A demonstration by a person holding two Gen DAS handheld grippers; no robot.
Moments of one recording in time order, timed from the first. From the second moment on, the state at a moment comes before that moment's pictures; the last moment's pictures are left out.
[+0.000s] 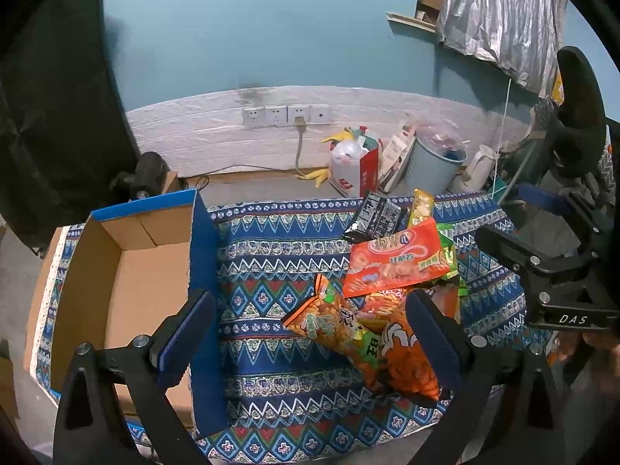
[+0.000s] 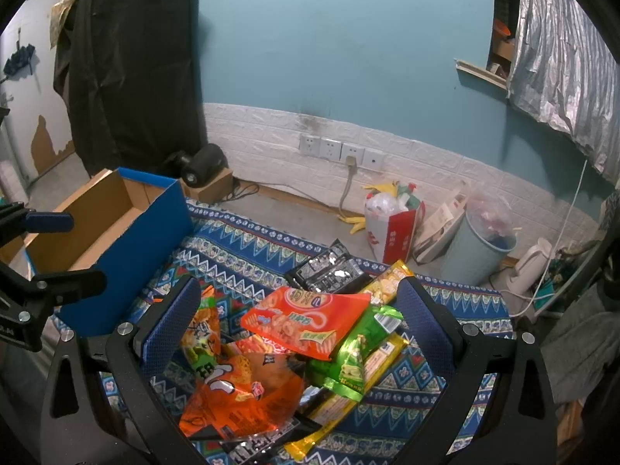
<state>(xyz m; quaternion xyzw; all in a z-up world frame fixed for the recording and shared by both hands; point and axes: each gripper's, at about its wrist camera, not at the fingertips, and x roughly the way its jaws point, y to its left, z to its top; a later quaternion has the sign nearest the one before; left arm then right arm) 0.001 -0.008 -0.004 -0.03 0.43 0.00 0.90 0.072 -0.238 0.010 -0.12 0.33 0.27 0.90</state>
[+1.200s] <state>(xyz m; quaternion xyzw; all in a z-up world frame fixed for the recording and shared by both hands) 0.000 -0.007 -0.005 -0.03 0.43 0.00 0.90 0.072 -0.240 0.004 -0.12 0.33 0.27 0.90</state>
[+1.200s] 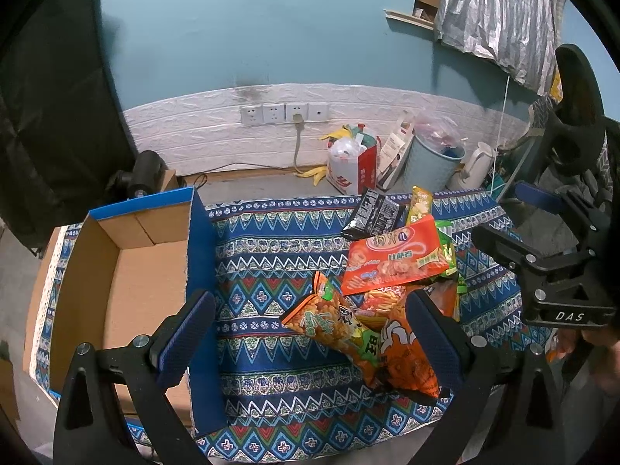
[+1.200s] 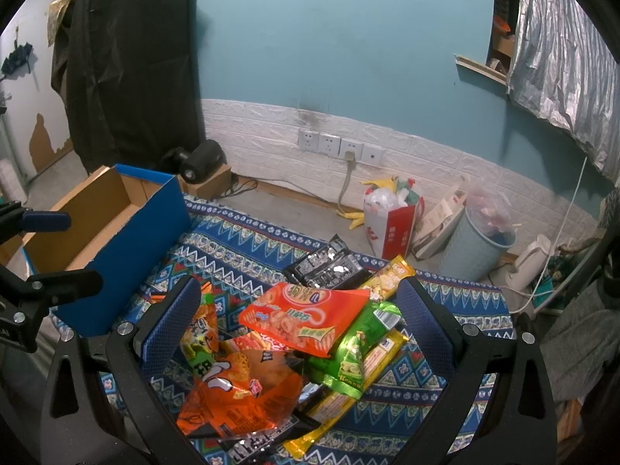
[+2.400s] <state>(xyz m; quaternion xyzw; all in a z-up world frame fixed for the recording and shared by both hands) 0.001 -0.008 -0.013 -0.02 0.44 0.01 0.90 0.068 -0.243 -0.003 -0.13 0.34 0.26 0.89</state>
